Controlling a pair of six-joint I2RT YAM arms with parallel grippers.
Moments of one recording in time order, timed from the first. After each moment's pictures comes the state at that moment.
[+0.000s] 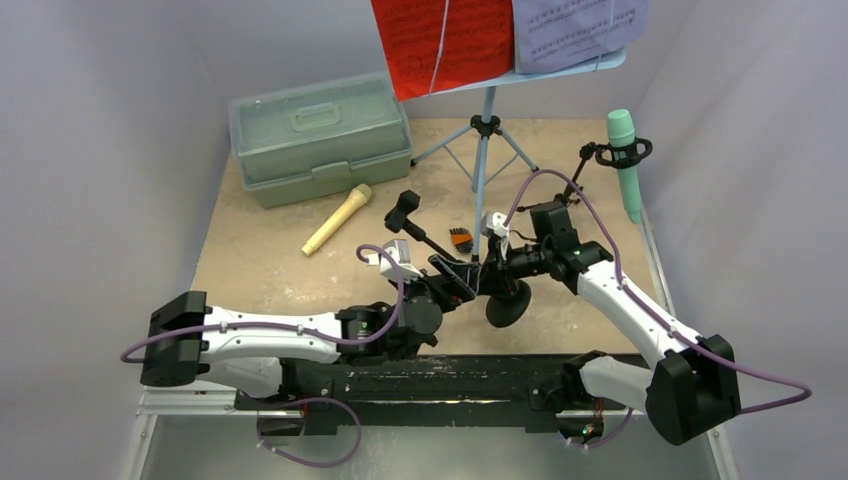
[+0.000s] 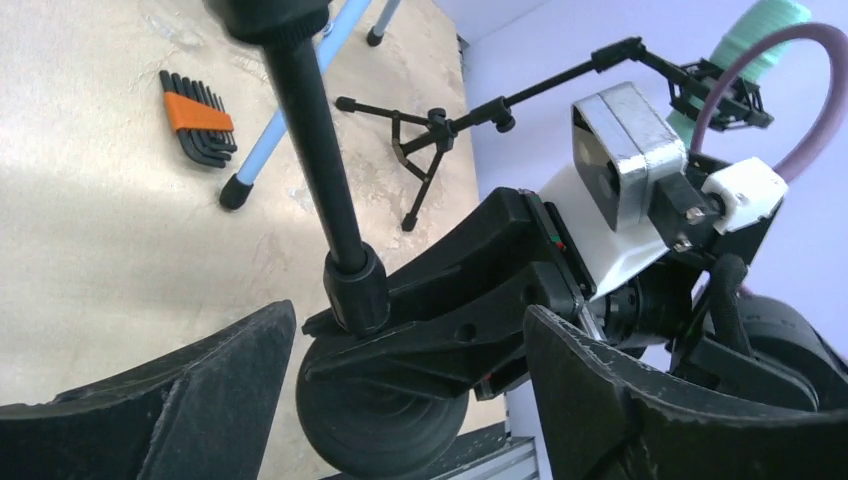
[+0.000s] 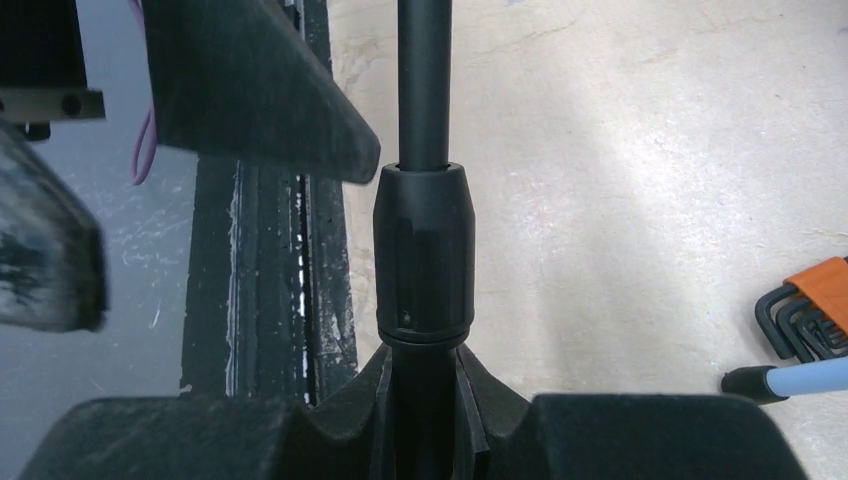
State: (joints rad) left arm -1.42 1.32 0.85 0.12 -1.02 -1.28; right arm 0.38 1.14 0.76 -0.47 -0.98 -0.43
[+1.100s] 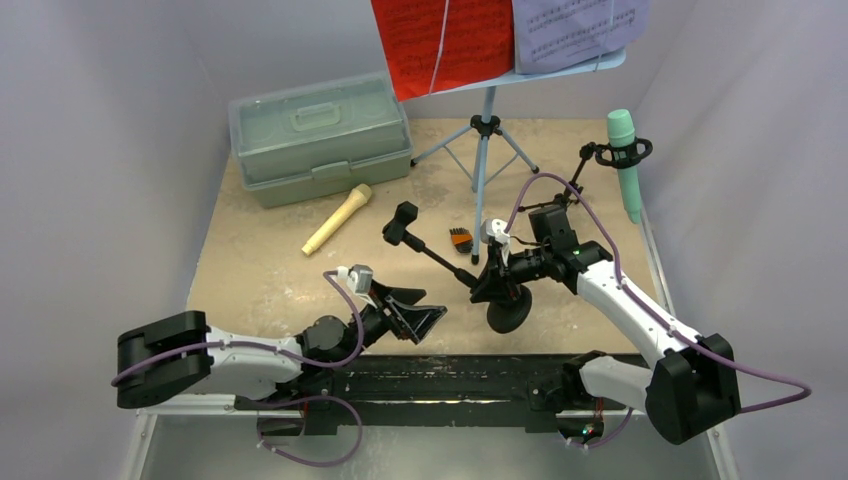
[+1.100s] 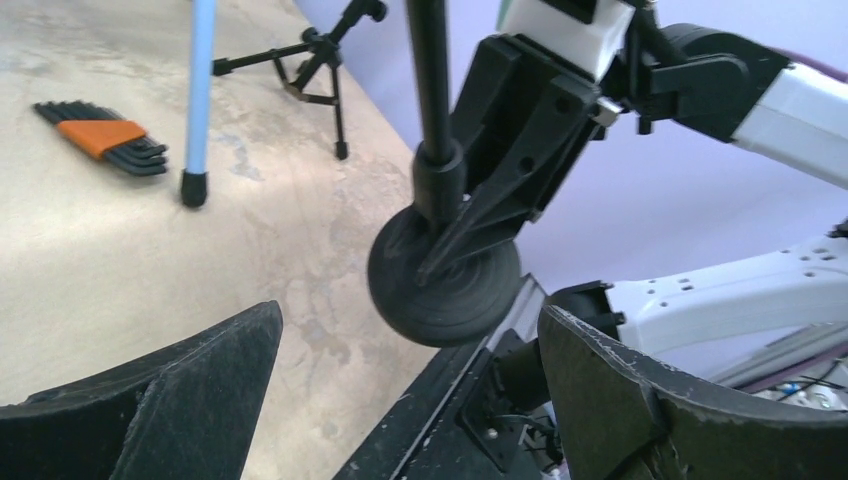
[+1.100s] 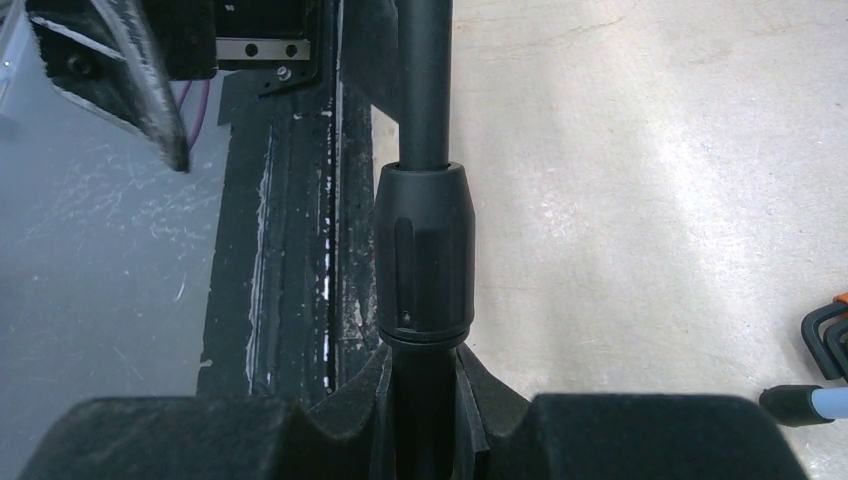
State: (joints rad) left arm -1.24 1.10 0.12 1.13 -0.39 -0.70; right arm 0.38 1.15 0.76 -0.56 -1.04 -0.54
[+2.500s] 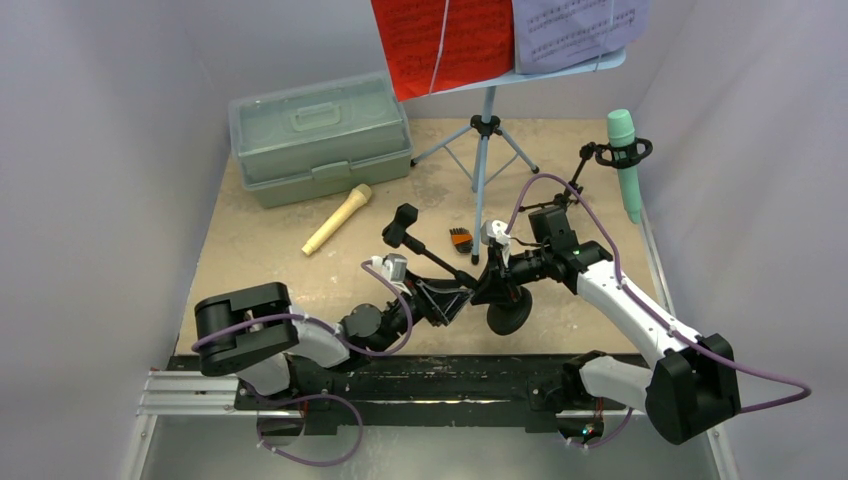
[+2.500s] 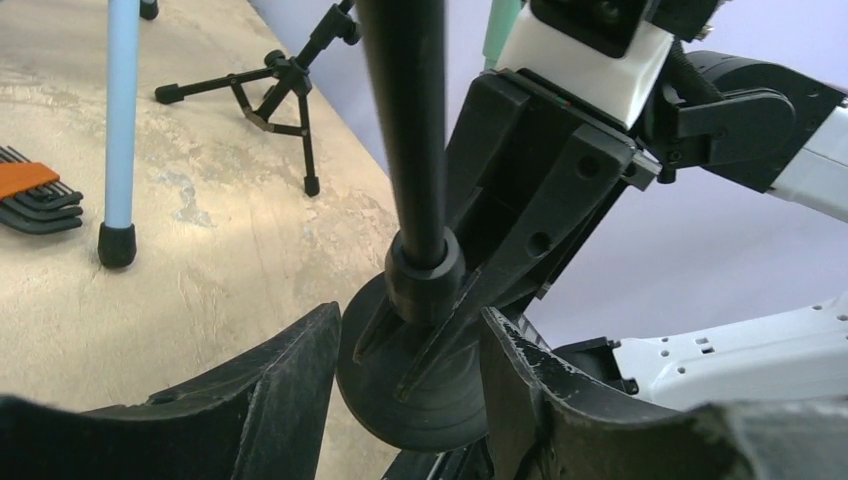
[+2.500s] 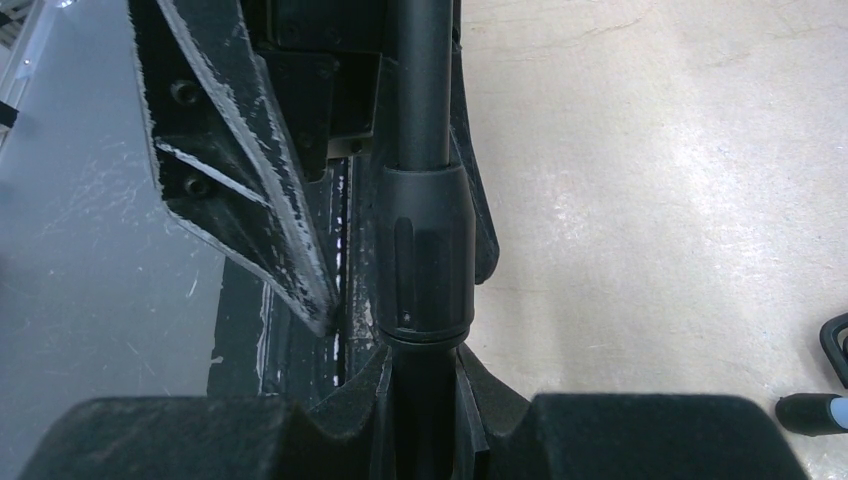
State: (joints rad) left arm -1.22 1.56 0.33 1.46 -0.35 -0.71; right arm 0.38 1.15 0.76 -0.57 -1.07 -0.55
